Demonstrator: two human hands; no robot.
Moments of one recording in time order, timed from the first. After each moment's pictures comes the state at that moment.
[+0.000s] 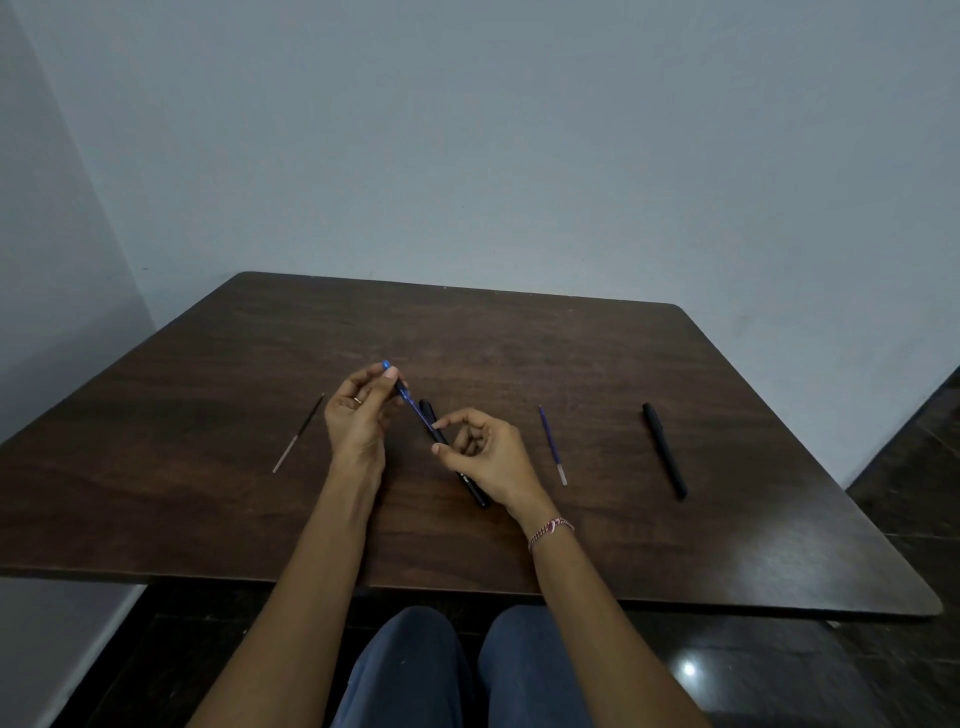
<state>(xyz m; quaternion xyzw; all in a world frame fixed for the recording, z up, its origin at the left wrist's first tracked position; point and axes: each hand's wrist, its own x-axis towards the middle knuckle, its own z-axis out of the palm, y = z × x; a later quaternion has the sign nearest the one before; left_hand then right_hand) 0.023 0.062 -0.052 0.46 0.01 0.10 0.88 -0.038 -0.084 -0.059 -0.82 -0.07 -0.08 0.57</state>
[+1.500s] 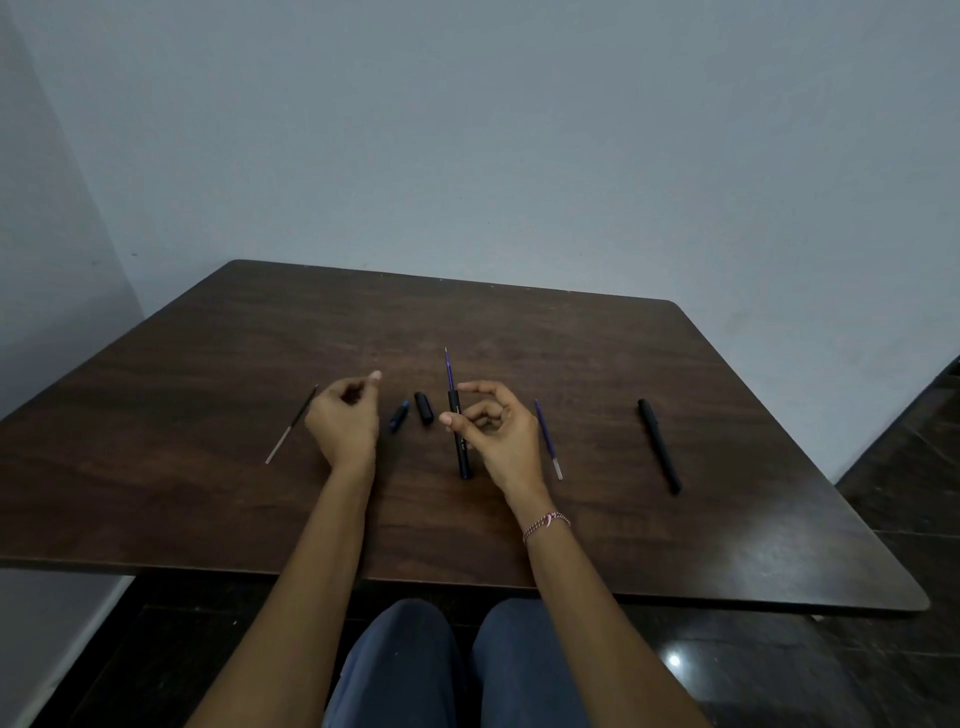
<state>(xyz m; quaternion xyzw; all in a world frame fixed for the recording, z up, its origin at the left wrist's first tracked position) 0.031 0.062 -0.063 0.73 0.18 0.22 0.62 -0.037 -0.086 -0.057 -0.75 -0.03 -0.20 0.63</state>
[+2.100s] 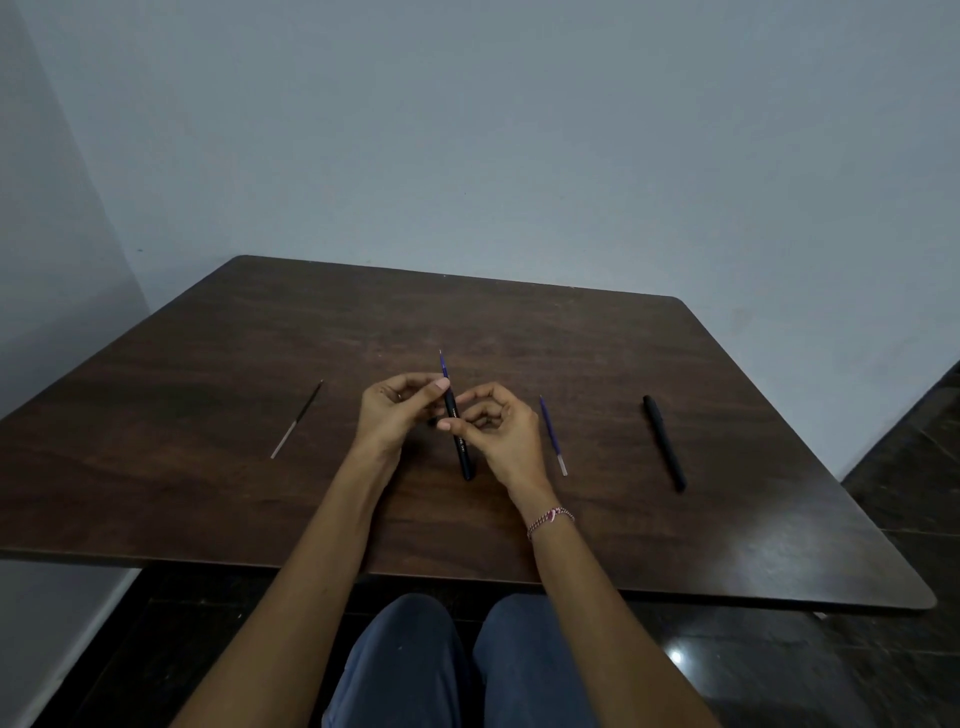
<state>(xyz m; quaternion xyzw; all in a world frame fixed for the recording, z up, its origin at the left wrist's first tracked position) 0.013 0.045 -0.055 0.59 -0.07 0.00 0.80 -0.035 -0.087 -0.059 -0.76 -0.04 -0.16 0.63</state>
